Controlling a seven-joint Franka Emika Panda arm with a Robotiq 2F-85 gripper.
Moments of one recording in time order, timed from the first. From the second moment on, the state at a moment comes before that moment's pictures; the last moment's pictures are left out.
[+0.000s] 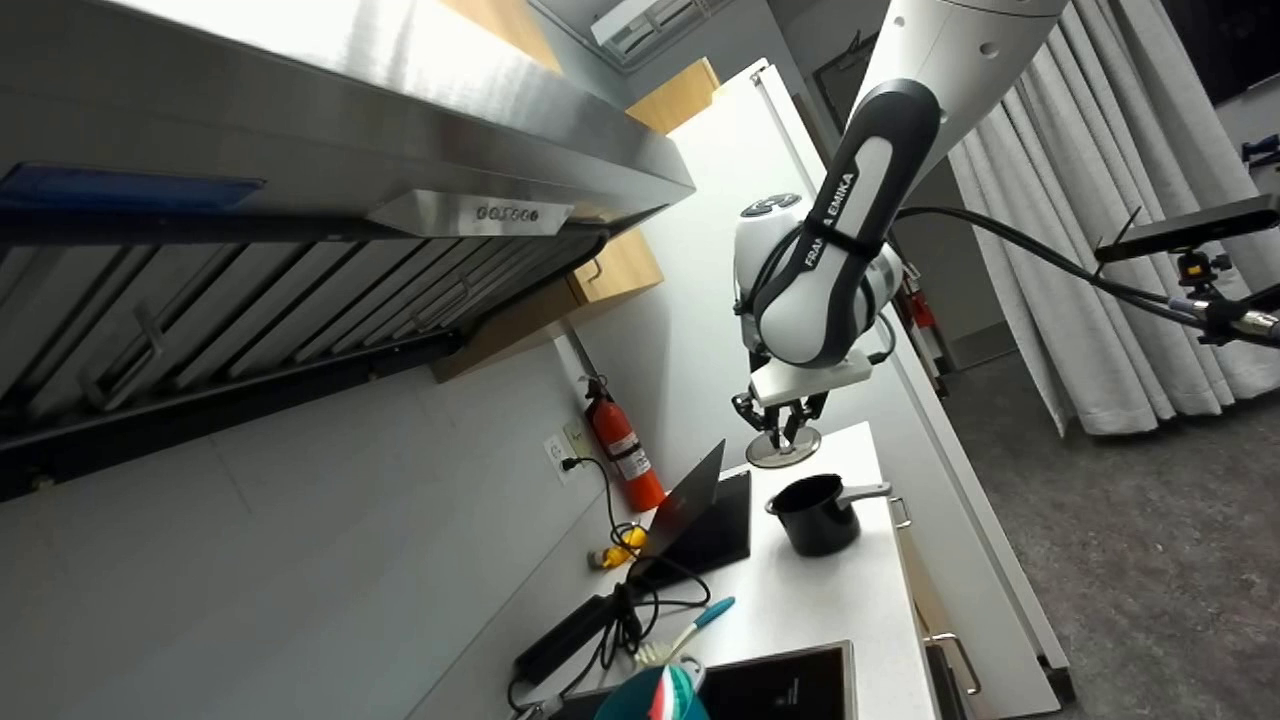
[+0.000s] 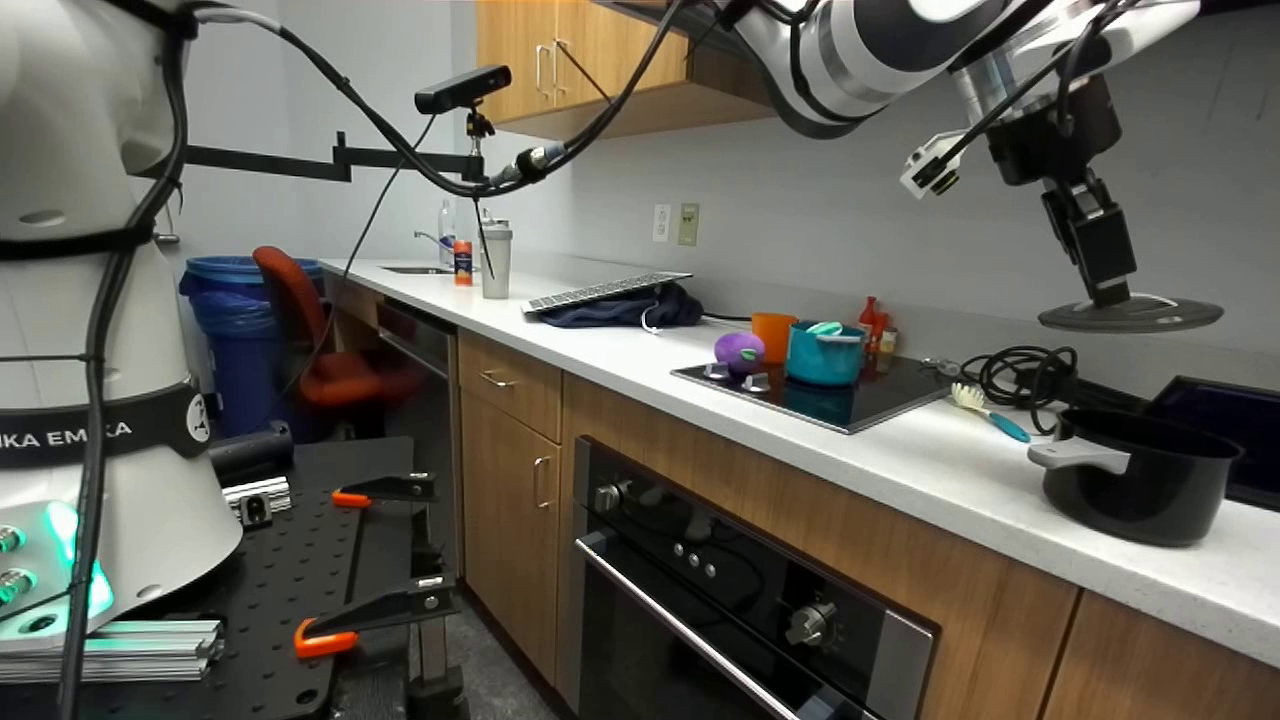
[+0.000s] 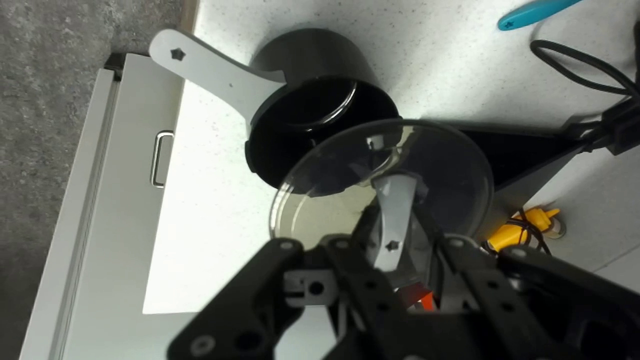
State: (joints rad) arm 0.04 0.43 -0.32 -1.81 -0.03 2.79 0.68
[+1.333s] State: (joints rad) arm 0.04 0.43 -0.32 -1.82 0.00 2.79 0.68
